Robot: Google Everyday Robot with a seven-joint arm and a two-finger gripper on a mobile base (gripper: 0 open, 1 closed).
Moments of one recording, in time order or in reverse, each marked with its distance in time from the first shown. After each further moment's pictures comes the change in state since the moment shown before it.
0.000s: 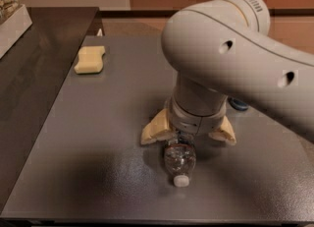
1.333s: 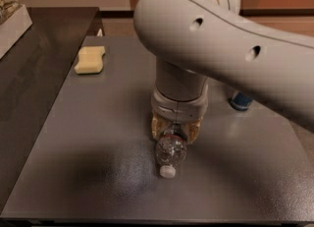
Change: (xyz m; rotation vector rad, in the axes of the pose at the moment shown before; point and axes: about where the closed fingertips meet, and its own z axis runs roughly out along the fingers) arm 0.010 -0.025 -0.013 -0.030 -0.026 0.161
